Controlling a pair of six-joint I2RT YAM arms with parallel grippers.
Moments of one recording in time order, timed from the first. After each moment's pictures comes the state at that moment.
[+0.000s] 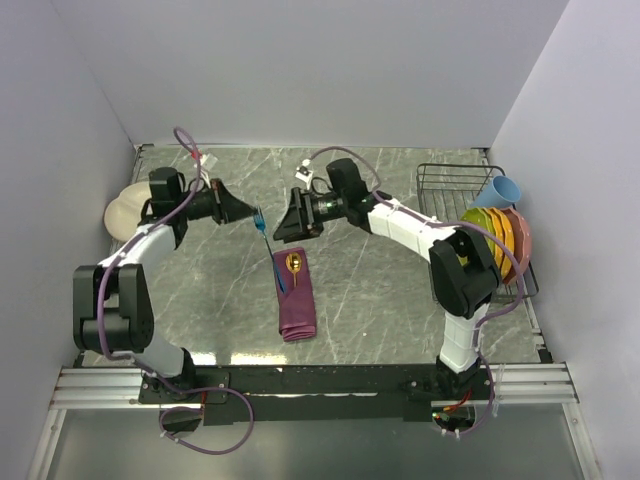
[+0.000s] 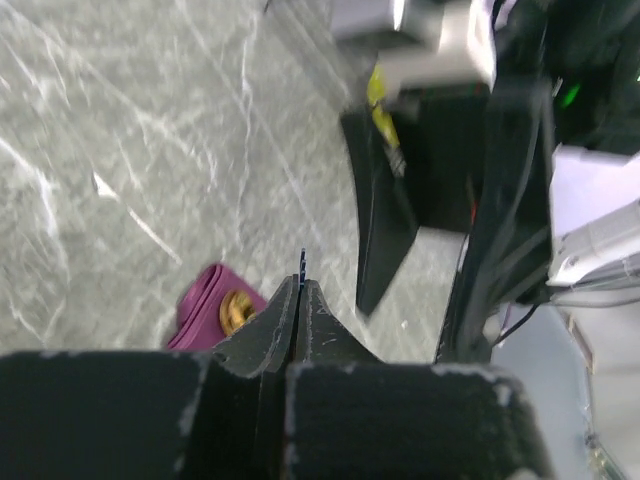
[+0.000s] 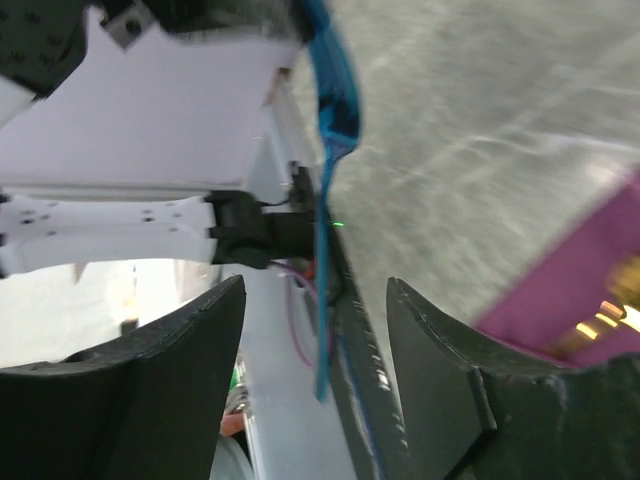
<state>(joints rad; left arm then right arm) 0.03 1.52 0.95 0.23 1.16 -0.40 0.61 1.88 1.40 -0.05 -0.93 0.71</state>
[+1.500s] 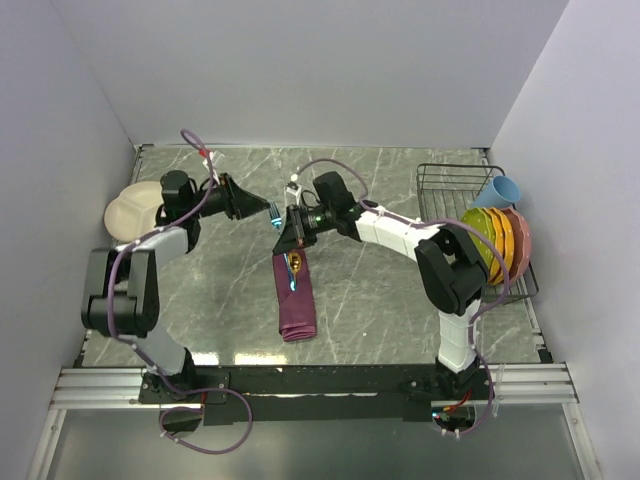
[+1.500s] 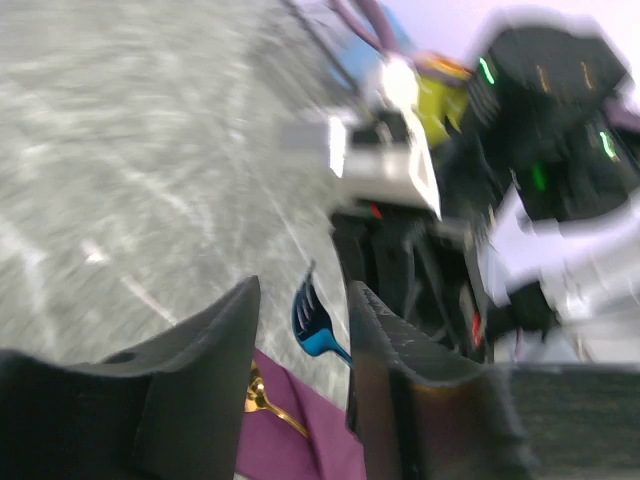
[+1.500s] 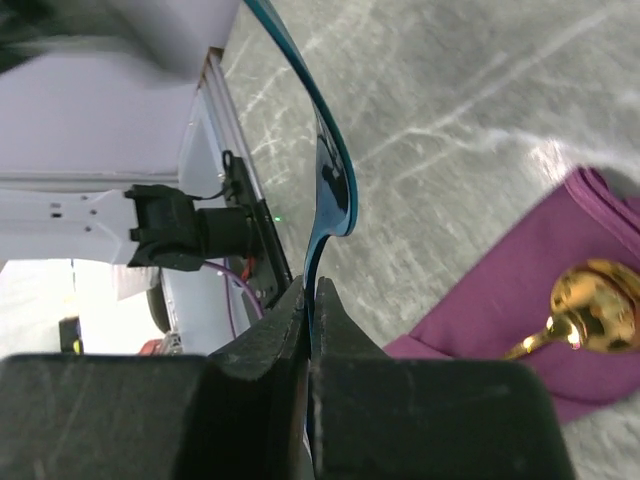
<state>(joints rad) -0.03 1.67 0.89 0.75 1.15 -0.63 0.65 1.95 1.40 -0.09 -0.84 0.57</state>
